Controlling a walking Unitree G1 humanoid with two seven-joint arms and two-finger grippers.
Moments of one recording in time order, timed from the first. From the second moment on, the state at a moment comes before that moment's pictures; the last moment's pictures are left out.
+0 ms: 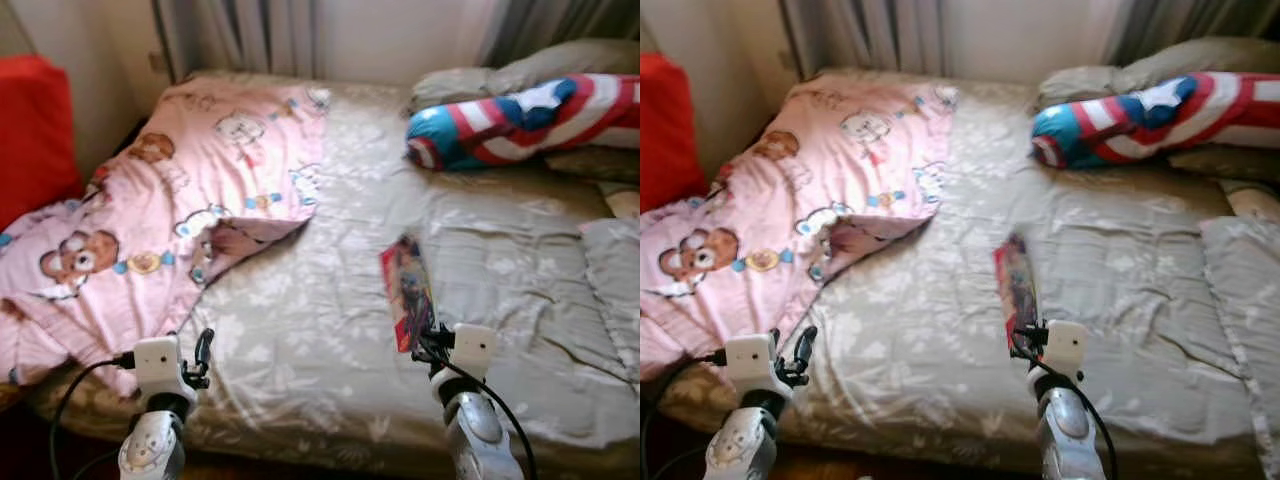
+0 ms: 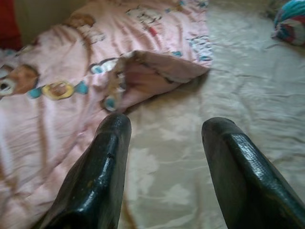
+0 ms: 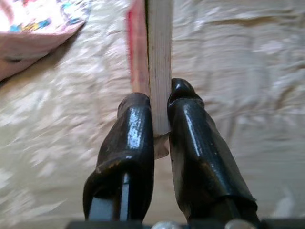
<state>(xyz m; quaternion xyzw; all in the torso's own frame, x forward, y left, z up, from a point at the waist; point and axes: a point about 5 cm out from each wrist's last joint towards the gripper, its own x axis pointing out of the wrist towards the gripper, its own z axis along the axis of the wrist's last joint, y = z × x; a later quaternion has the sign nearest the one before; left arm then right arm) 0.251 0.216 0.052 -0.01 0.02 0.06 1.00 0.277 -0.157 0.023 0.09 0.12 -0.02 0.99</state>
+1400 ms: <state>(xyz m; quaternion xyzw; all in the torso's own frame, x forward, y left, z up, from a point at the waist) 0.249 0.206 0.047 -0.02 0.03 0.03 1.00 0.272 -0.164 0.016 0.09 0.13 -0.02 0.99</state>
